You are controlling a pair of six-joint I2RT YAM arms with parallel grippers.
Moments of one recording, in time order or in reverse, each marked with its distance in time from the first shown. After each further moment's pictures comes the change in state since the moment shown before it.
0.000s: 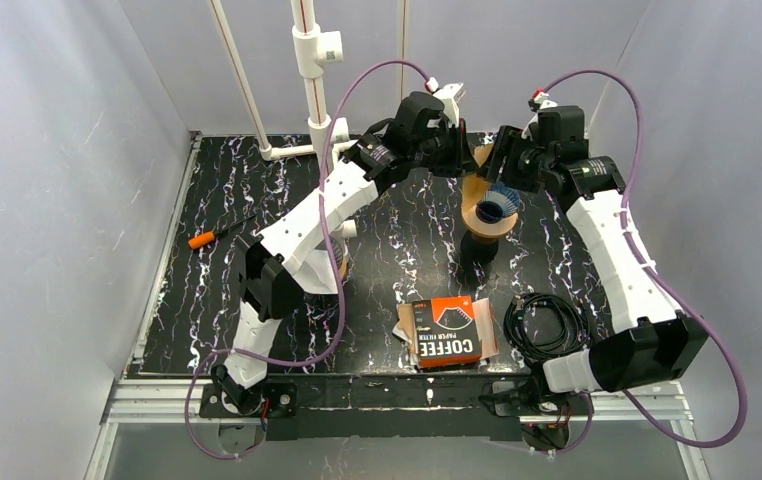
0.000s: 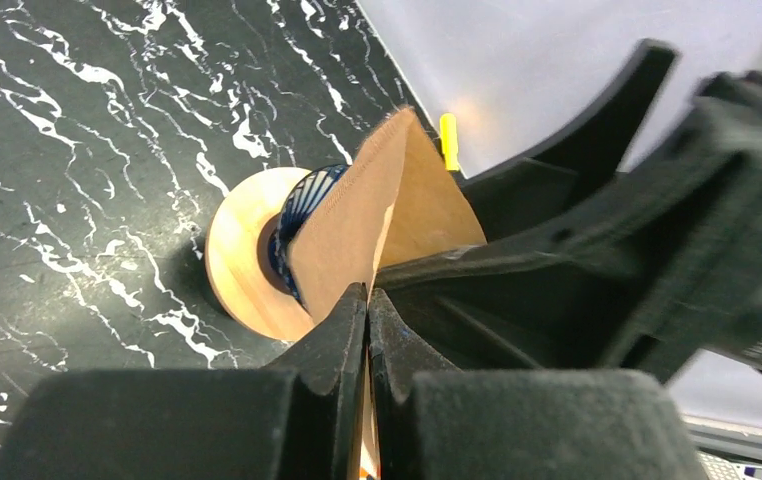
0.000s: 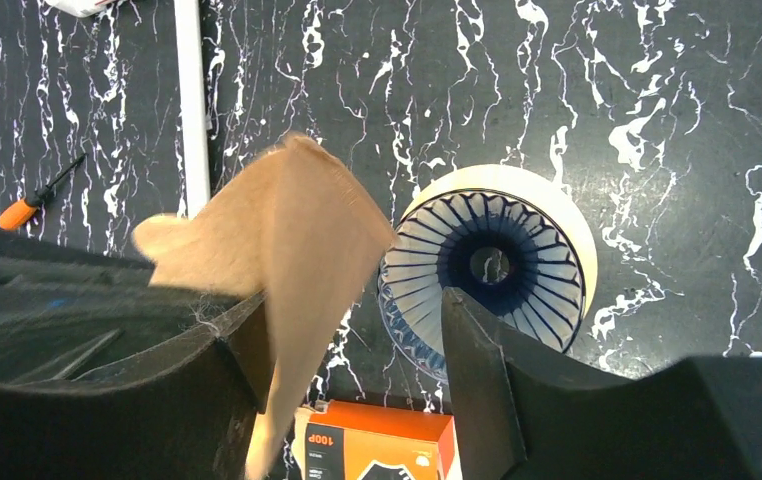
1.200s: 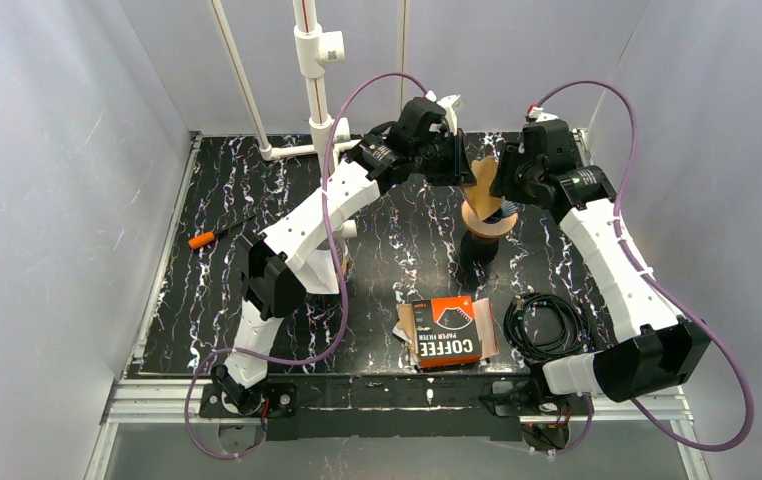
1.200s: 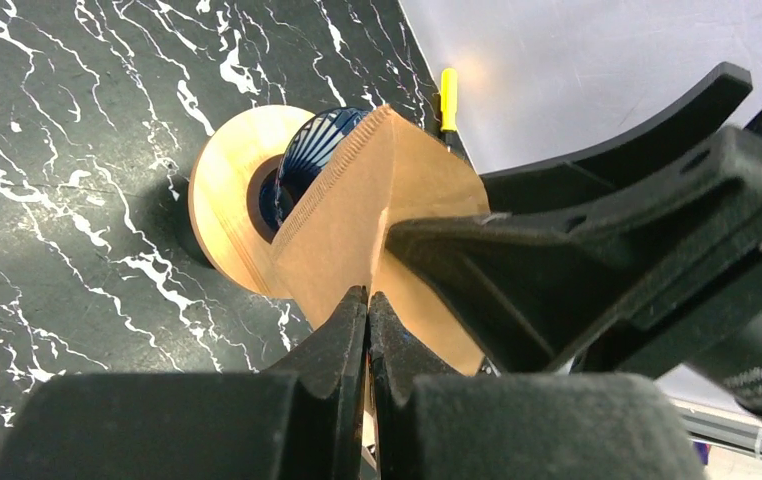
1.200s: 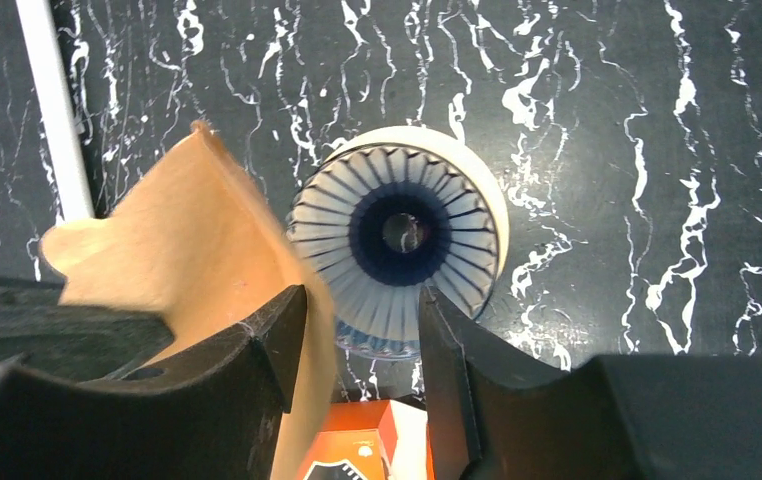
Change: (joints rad) left arm 0.006 0.014 0.000 -0.082 0.049 -0.090; right arm 0.076 -0.033 -0.071 -0.042 0.253 -0.014
